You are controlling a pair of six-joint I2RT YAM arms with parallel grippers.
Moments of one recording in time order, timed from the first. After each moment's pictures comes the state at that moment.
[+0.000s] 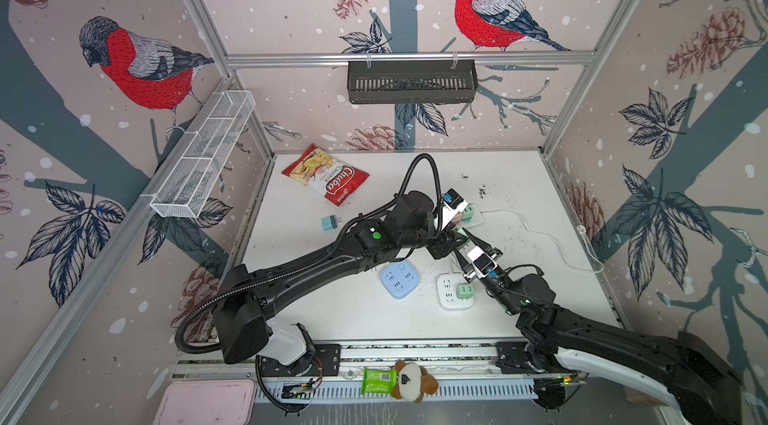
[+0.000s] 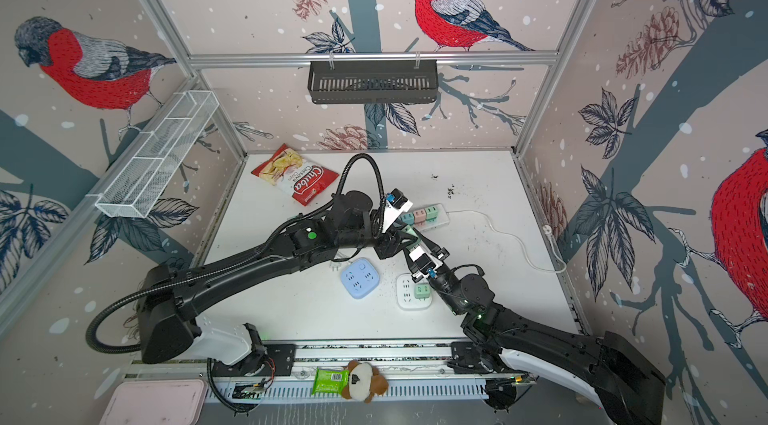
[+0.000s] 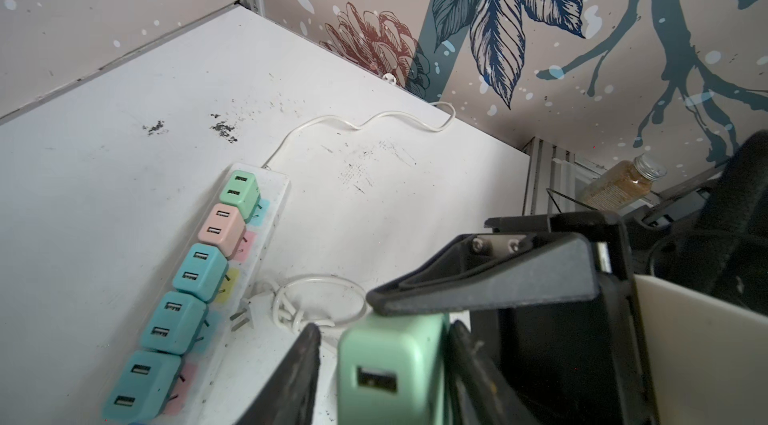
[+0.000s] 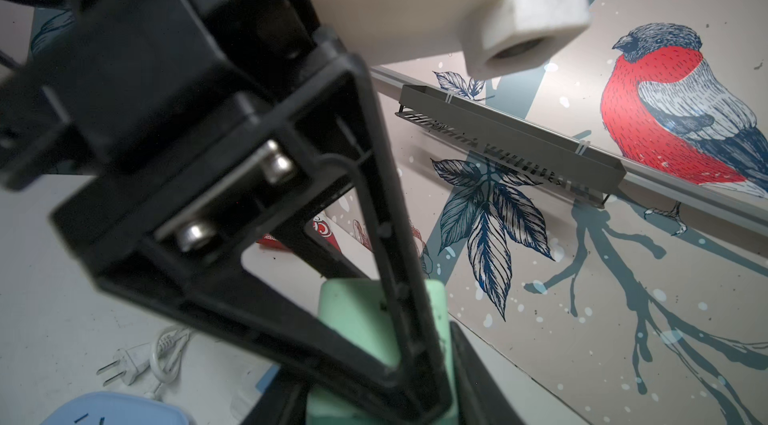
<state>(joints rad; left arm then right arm) -0.98 1.47 1.23 -0.25 0.26 -0.10 0.96 0.79 0.13 0.90 0.22 -0.50</state>
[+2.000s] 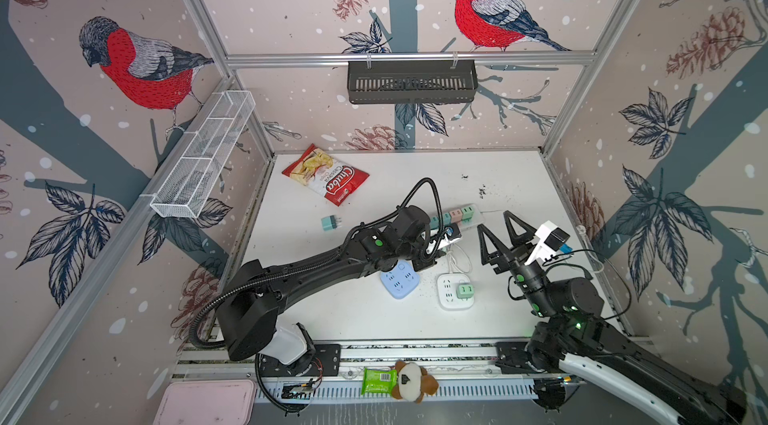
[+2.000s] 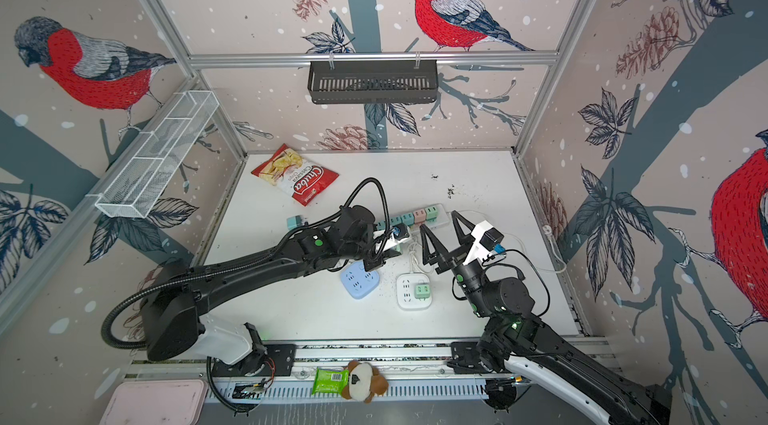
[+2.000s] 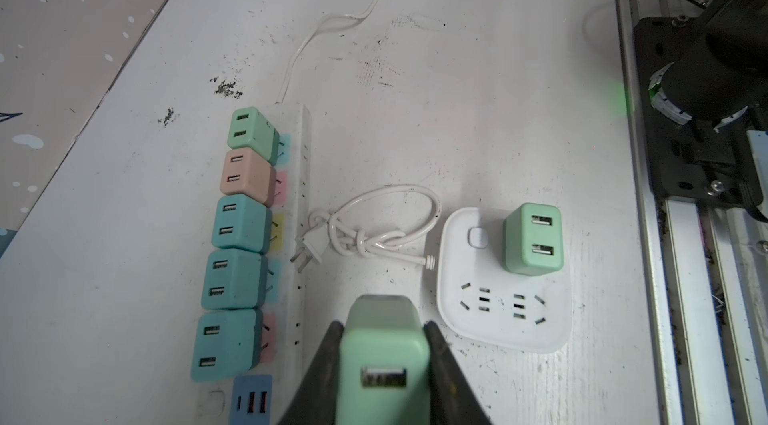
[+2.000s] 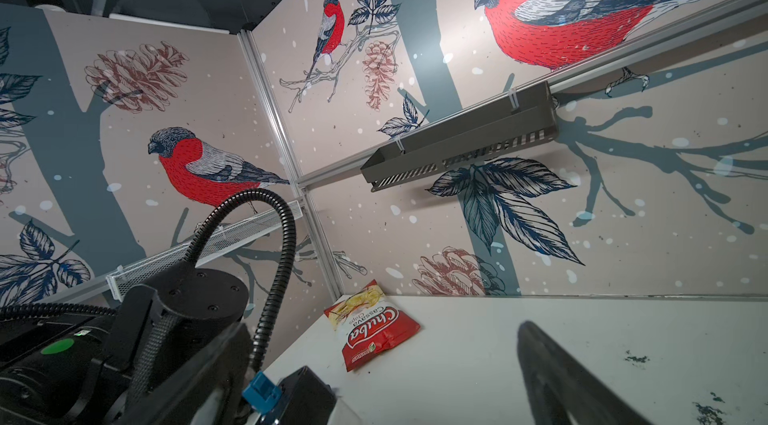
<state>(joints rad) -0.96 1.49 1.07 -0.28 0.21 0.39 0.92 0.39 0.33 0.46 0.34 0.20</state>
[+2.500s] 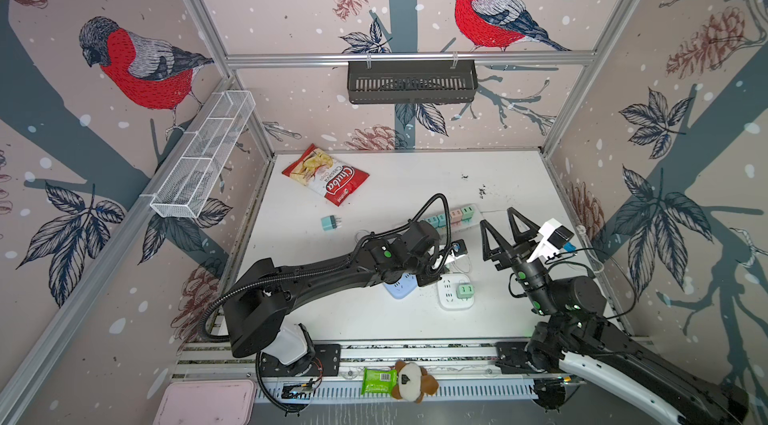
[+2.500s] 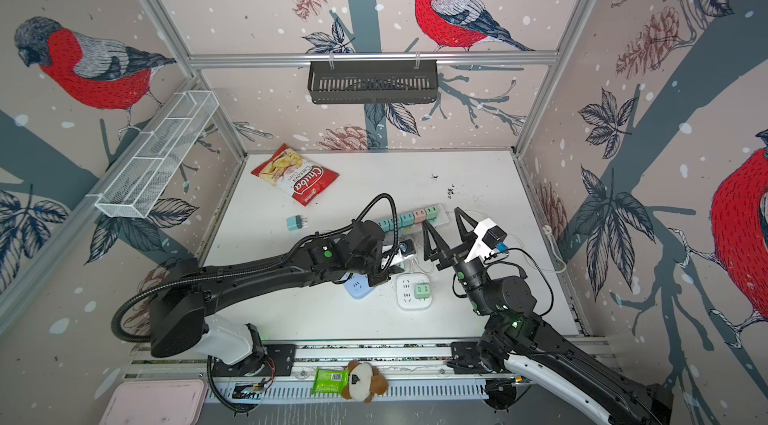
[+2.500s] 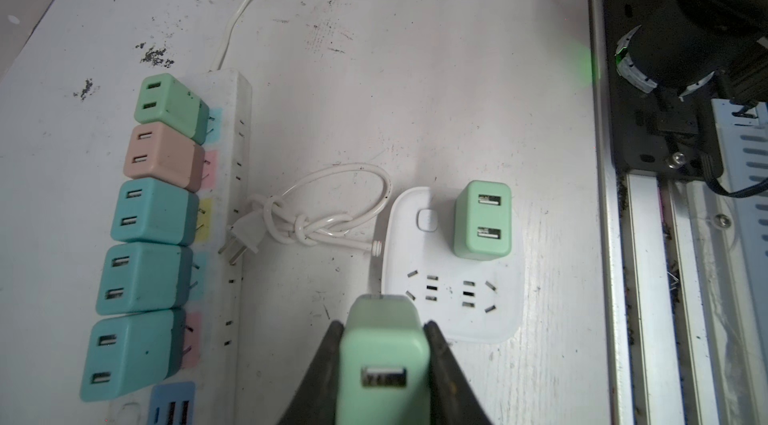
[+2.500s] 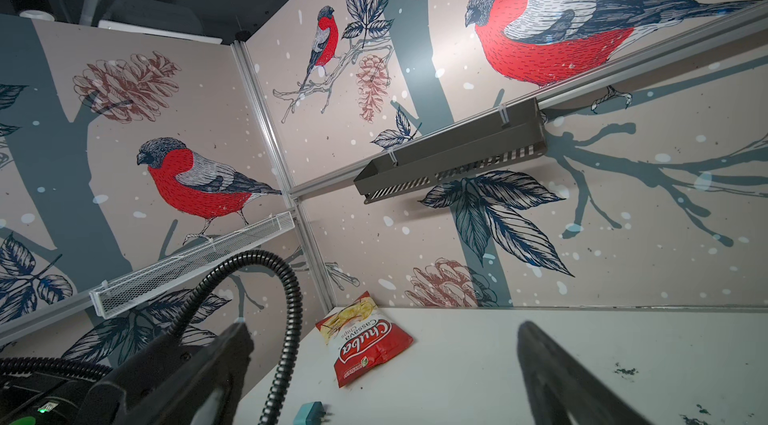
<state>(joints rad) -1.05 1.53 1.04 -0.28 0.18 0.34 0.92 0.41 0.35 0.47 0.37 0.19</state>
